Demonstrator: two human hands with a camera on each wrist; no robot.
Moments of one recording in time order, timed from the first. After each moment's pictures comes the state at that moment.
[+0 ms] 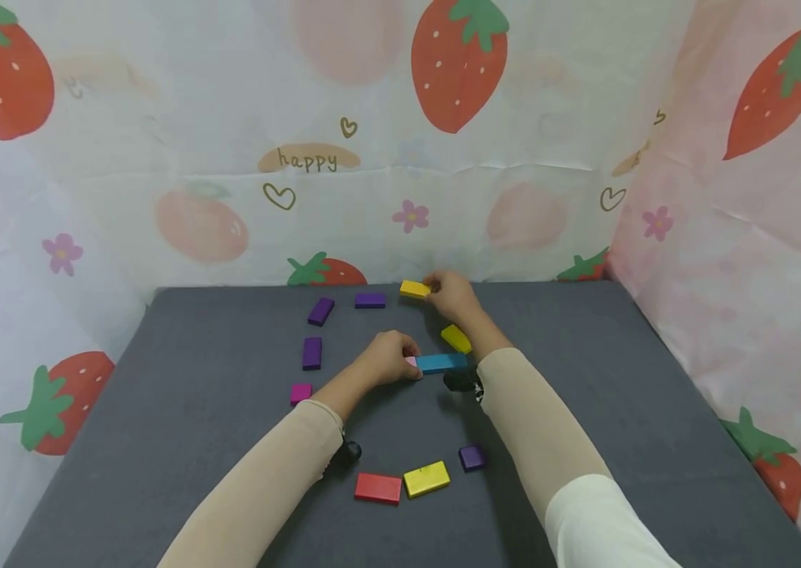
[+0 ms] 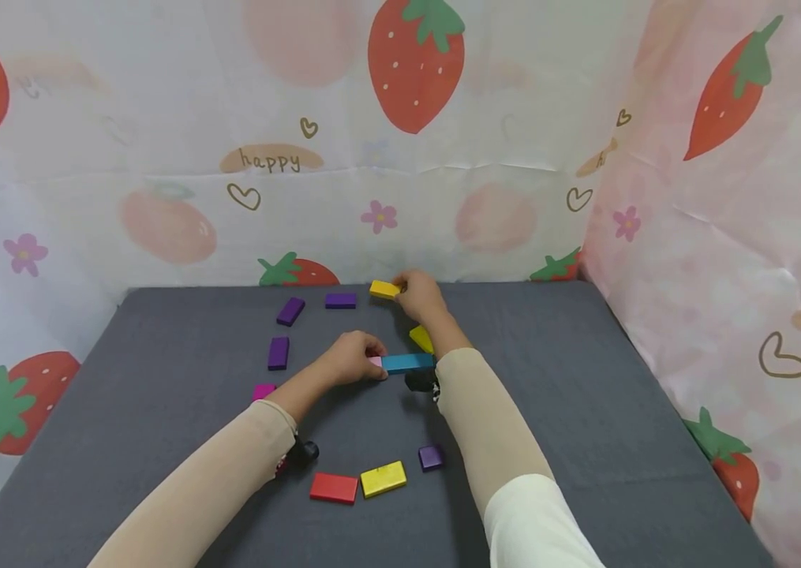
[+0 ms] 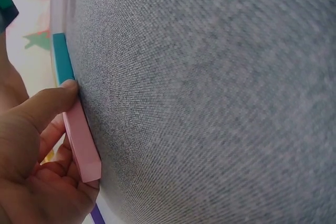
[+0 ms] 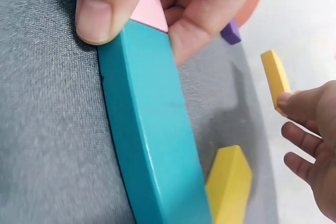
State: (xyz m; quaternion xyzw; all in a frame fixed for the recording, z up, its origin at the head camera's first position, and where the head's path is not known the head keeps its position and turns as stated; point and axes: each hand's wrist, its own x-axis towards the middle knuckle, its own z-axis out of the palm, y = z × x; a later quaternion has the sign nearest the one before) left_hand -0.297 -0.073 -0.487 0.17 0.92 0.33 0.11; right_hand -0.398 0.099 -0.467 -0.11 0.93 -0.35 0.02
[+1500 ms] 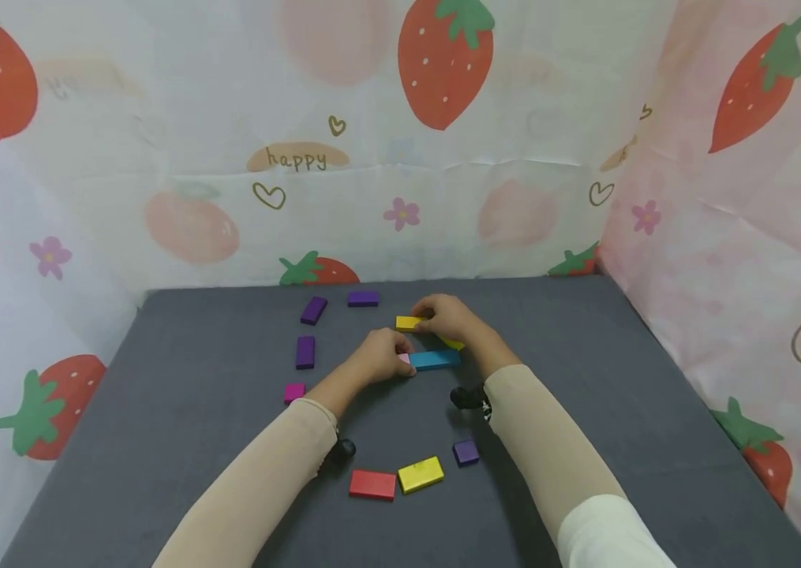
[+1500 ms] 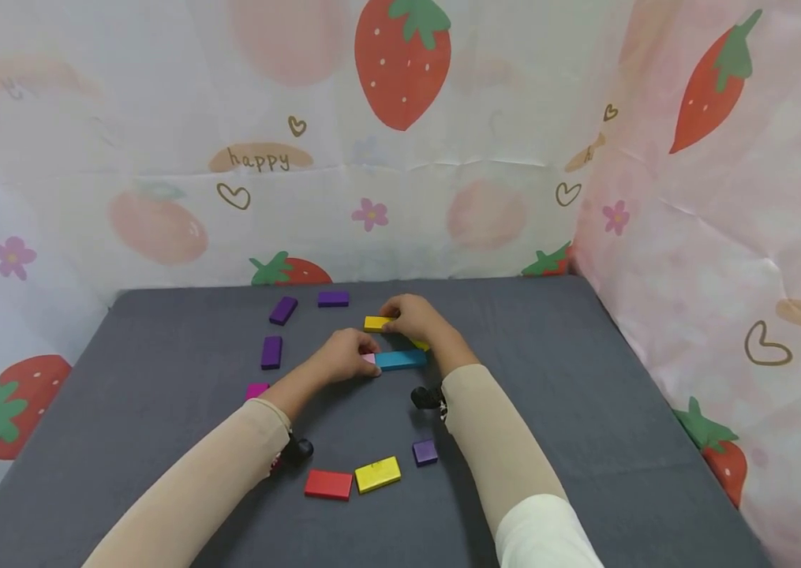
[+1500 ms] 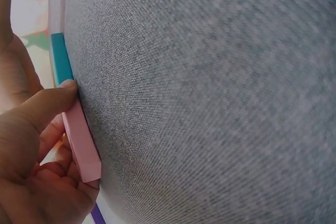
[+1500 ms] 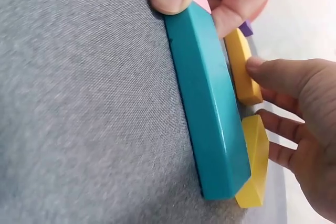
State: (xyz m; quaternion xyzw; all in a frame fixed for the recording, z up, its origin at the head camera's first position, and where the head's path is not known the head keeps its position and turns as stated) left_hand -0.295 -0.072 -0.485 0.17 0.93 0.32 0.11; right_hand -0.368 0.116 -0.478 -0.20 0.93 -0.30 0.11
